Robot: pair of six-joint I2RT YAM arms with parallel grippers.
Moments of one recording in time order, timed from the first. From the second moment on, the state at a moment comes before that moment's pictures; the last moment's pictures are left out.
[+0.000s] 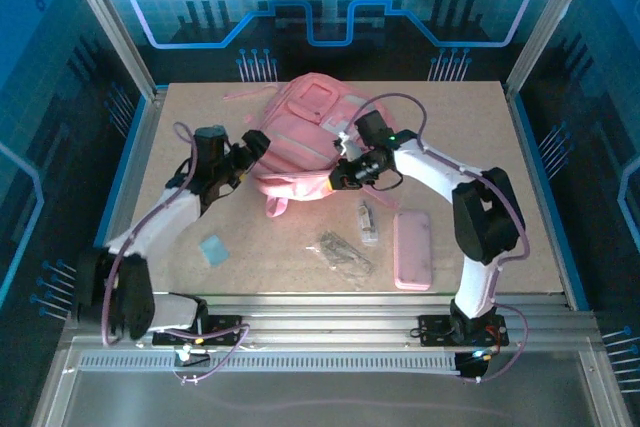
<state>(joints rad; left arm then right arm) -0.15 1.29 0.82 -0.11 0.19 -1.01 0.49 1.88 1.41 -0.64 -0.63 0.29</state>
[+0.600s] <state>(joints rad) -0.32 1.40 0.66 0.06 0.04 -1.29 0.65 1.97 1.44 -0.52 -0.69 0.40</state>
